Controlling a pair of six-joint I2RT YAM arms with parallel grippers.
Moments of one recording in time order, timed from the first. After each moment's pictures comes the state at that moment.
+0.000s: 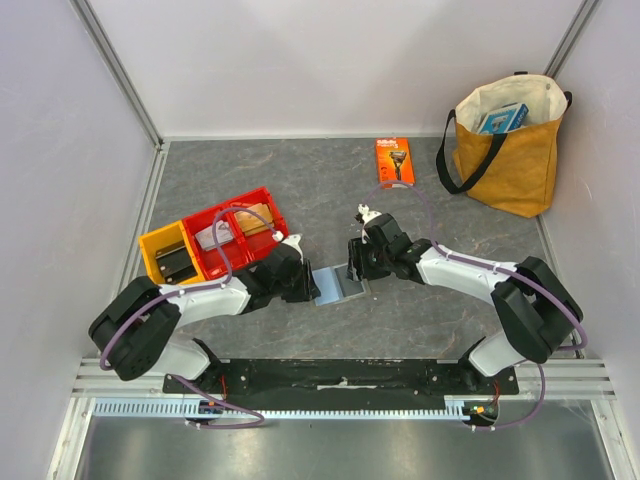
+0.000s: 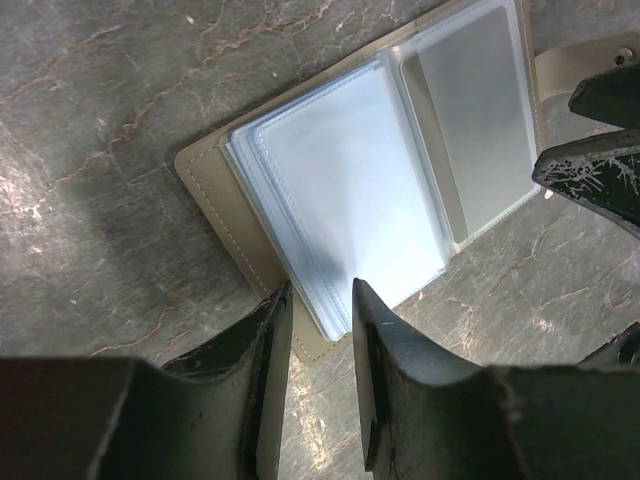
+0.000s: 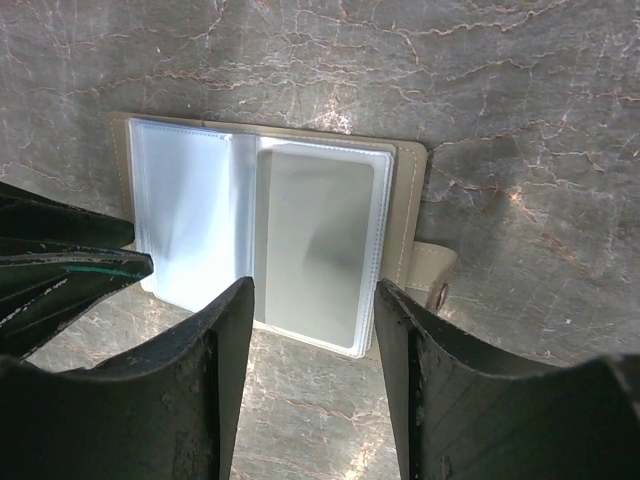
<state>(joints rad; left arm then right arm) -0.77 1.39 0.54 0.03 0.03 -0.73 0.69 1.52 0.83 -0.18 -0.09 0.45</state>
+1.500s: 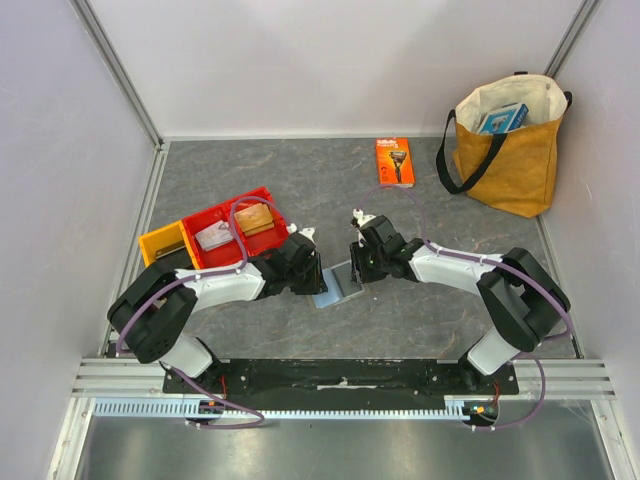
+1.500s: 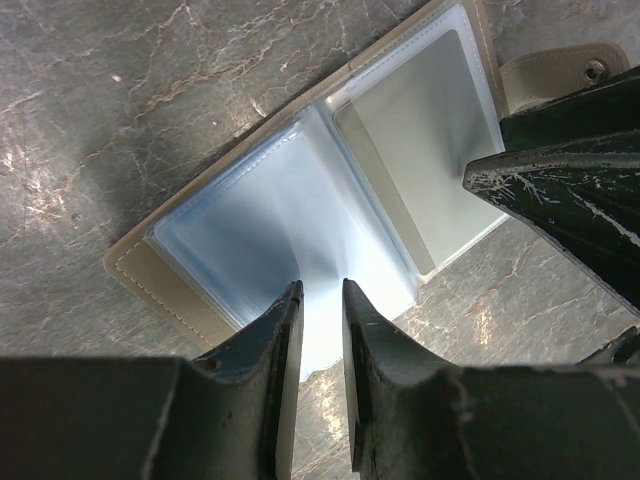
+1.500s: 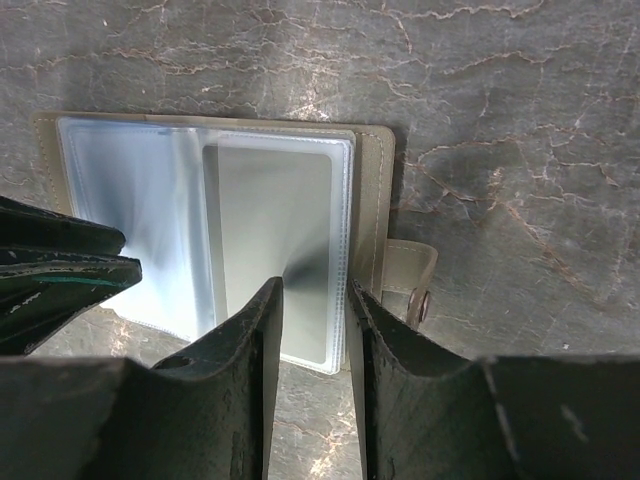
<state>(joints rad) -0.78 1.52 0.70 -0.08 0.05 -0.71 0.69 1.60 0.84 -0.18 -0.09 0.40</state>
